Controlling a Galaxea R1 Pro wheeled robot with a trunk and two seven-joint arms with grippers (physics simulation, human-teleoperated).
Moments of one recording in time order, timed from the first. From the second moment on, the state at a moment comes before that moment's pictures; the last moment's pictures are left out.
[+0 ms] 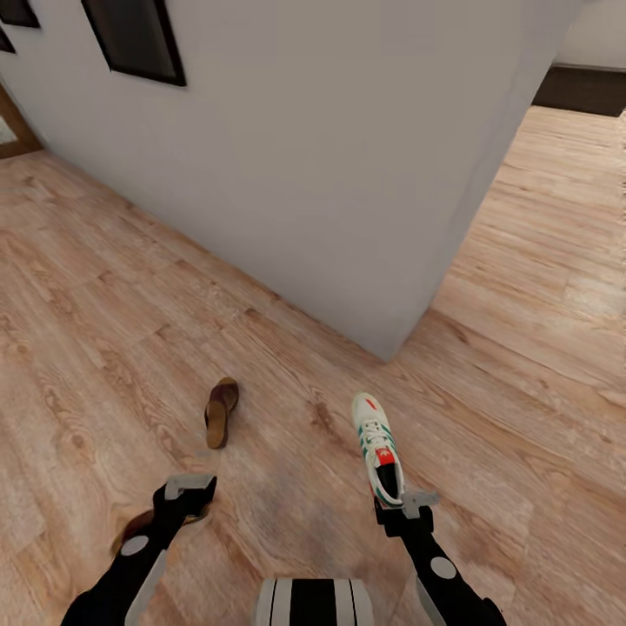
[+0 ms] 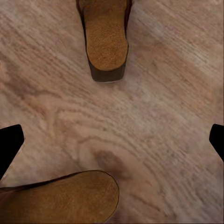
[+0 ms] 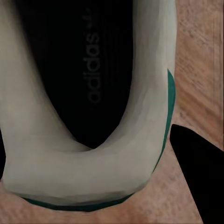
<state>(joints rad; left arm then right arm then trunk) -0.39 0.09 0.03 -0.75 0.09 -0.09 -0.07 -0.44 0.05 -0.01 -0.49 0.12 -0.28 -0.02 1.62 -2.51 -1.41</state>
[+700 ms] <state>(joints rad) -0.24 0.11 0.05 -0.58 0.12 -0.39 -0.04 -0.38 -0.03 -0.01 -0.39 0.13 -0.42 -0.02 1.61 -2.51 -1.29</state>
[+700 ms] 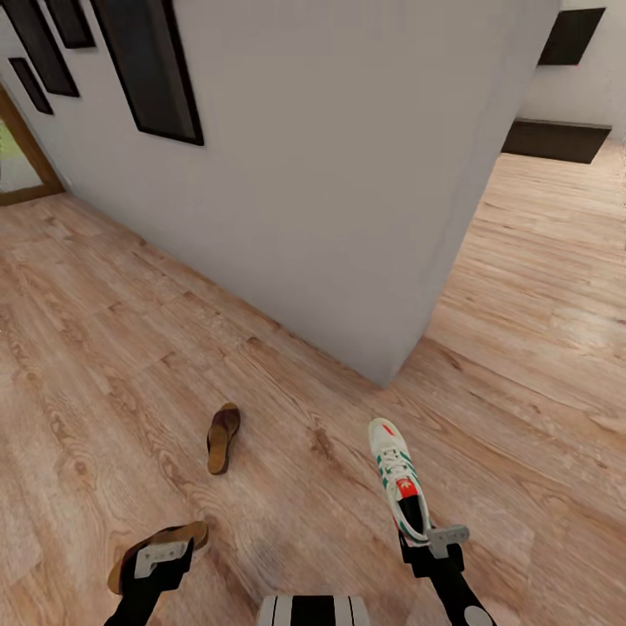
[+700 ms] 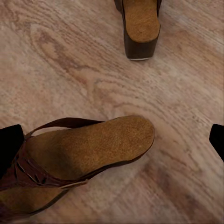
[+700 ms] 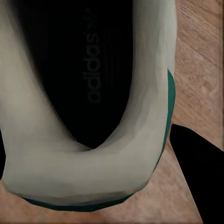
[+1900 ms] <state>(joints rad) -0.18 0.11 0.13 -0.51 0.13 -0.47 -0.05 -0.38 -0.04 -0.01 -0.15 0.13 -0.60 -0.02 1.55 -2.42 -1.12</state>
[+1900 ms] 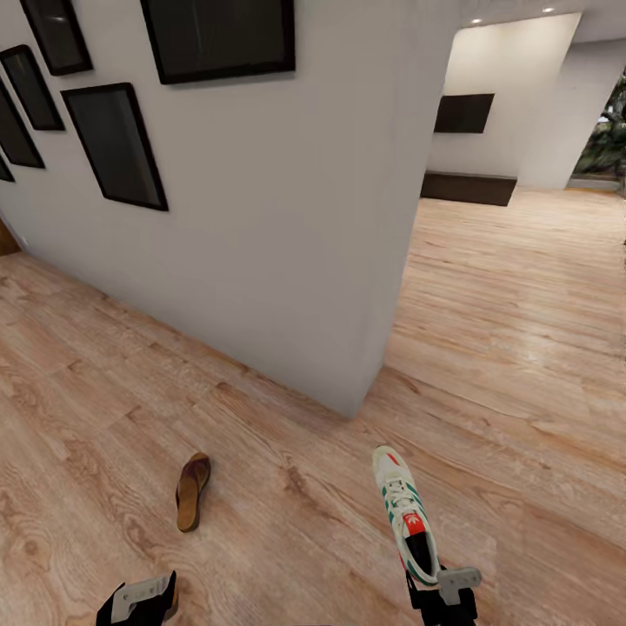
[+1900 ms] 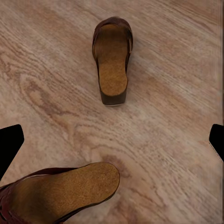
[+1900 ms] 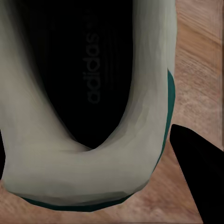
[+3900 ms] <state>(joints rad) -0.18 0.11 0.12 -0.50 0.13 -0.47 -0.05 -0.38 -0.05 -0.02 -0.15 0.13 -0.60 -0.02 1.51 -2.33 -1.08</state>
